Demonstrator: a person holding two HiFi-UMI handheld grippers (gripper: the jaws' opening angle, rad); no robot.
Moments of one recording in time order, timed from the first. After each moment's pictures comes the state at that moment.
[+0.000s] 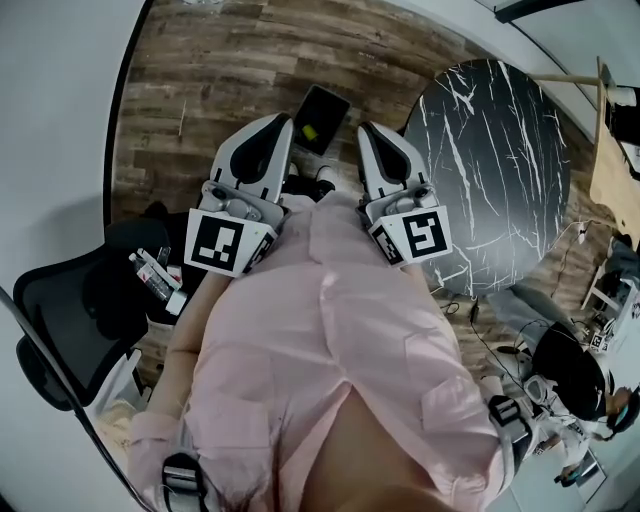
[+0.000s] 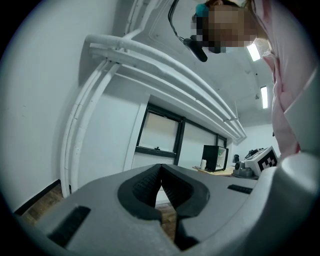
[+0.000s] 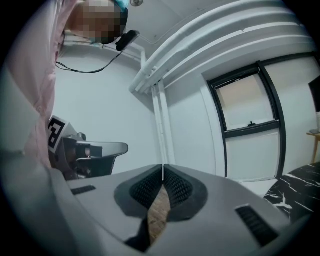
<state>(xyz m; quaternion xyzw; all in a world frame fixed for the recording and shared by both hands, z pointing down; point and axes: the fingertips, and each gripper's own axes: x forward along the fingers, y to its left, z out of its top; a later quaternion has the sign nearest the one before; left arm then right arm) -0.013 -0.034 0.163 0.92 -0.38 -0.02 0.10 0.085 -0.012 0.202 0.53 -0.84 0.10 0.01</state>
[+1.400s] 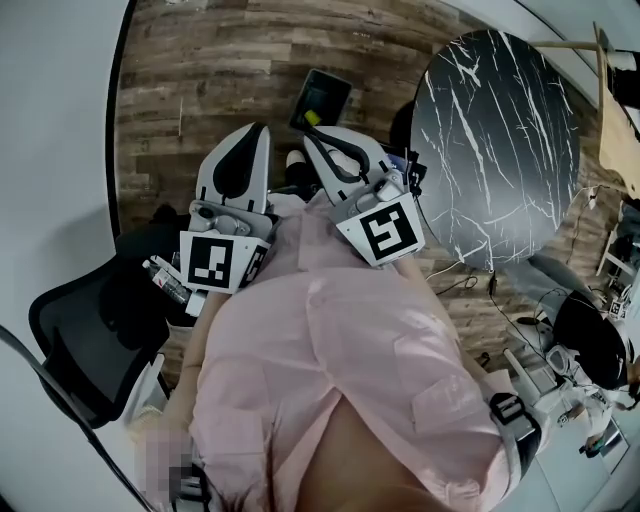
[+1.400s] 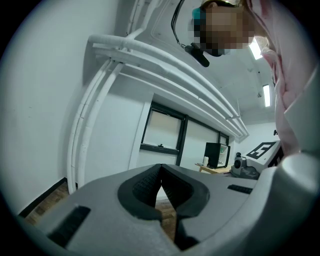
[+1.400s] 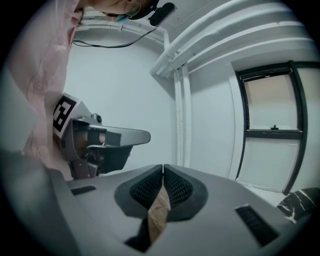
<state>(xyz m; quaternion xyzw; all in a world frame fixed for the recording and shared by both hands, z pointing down) -0.059 -0.024 0.176 0.91 -0.40 -0.01 0.11 -0.017 0.002 0.218 0.44 -0.89 0.07 0.12</state>
